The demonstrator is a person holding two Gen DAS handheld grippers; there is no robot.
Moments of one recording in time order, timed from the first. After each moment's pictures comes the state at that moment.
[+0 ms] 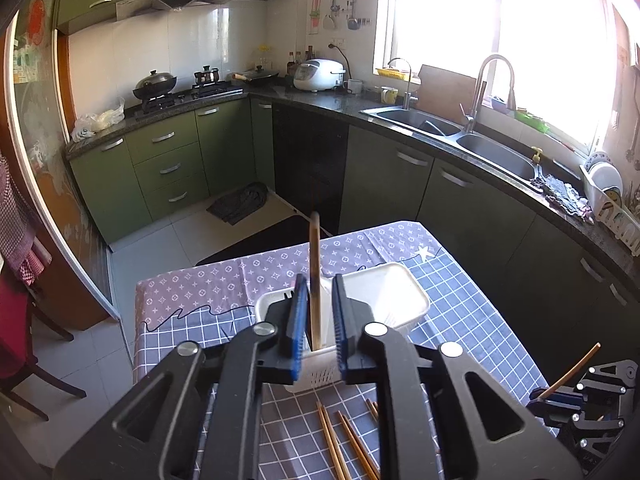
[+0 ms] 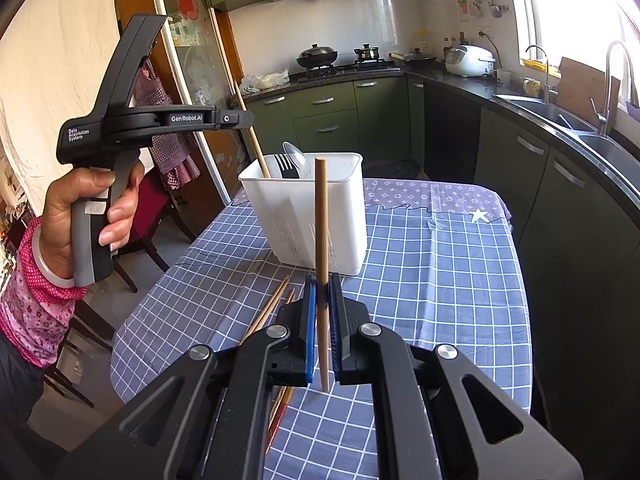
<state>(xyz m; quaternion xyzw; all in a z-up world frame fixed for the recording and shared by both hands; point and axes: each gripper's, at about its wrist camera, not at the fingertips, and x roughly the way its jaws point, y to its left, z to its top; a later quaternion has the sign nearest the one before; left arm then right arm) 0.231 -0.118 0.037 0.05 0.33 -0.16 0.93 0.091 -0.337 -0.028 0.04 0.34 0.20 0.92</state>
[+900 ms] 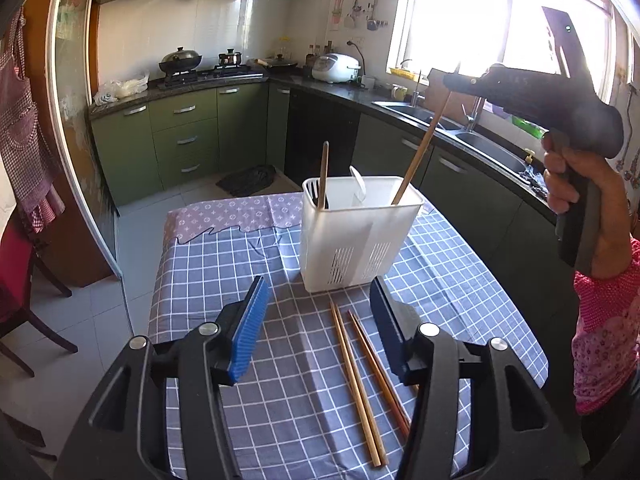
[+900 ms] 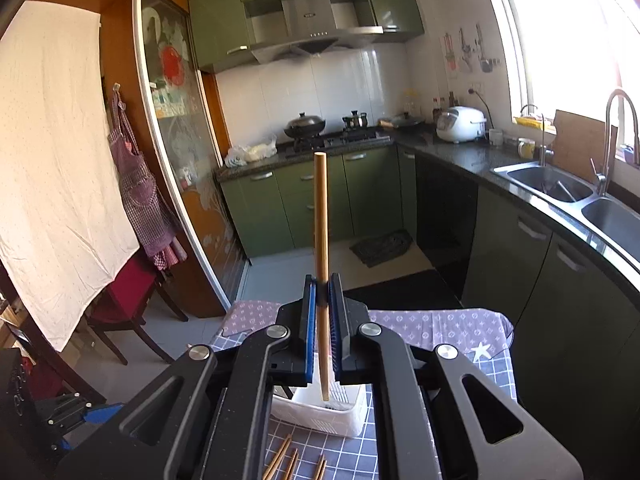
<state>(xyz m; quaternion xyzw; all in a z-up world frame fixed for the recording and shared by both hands) 0.112 -0.043 0.009 0.01 0.35 -0.15 0.92 0.230 -0.308 0.087 0.07 0.25 0.17 0.95</state>
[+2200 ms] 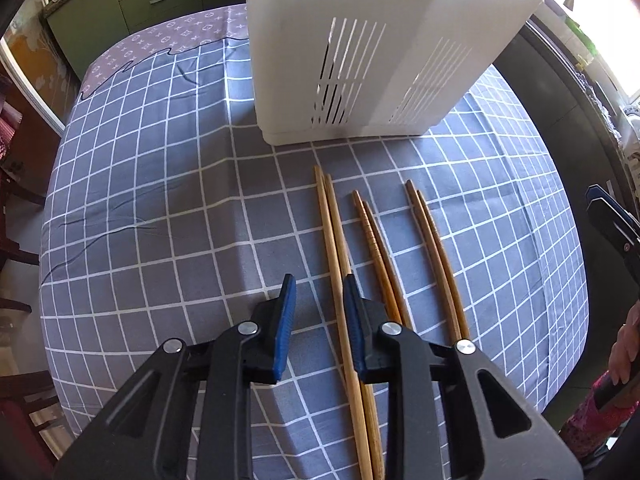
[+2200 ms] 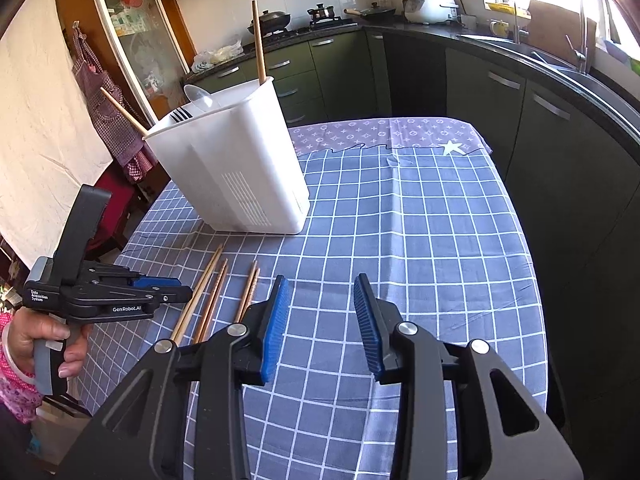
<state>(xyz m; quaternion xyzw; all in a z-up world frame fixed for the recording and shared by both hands) 0.206 -0.112 -0.153 0.03 0.60 -0.14 0.79 0.139 -0.369 -0.111 0.08 0.42 0.15 0.89</state>
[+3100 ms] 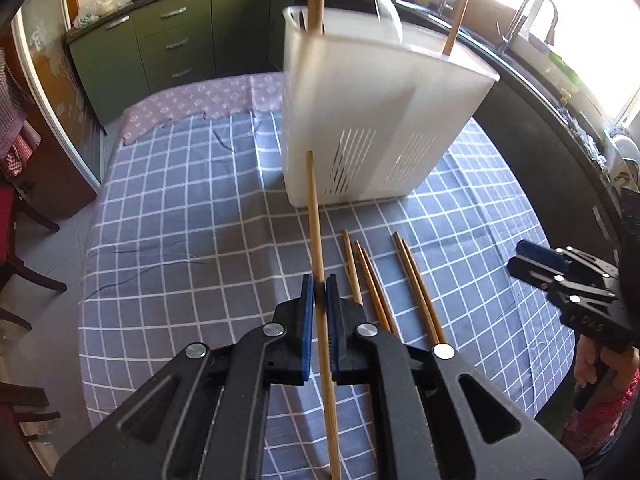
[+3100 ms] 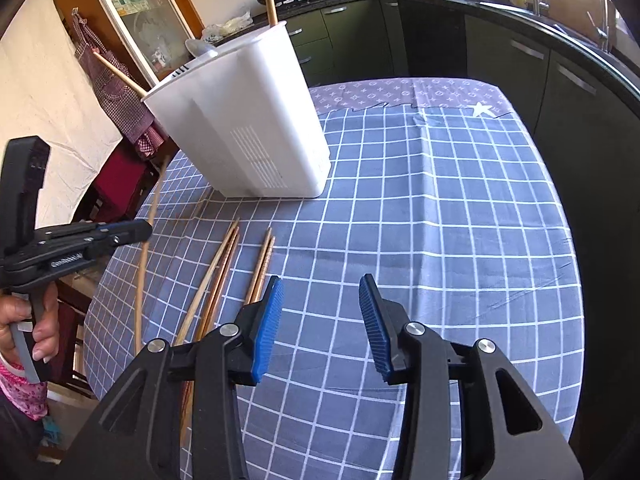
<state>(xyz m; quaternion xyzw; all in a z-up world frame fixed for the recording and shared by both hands) 0.182 -0.092 -0.095 0.01 0.50 -0.14 0.86 0.157 -0.348 -0.135 0.09 0.47 0.19 0.86</state>
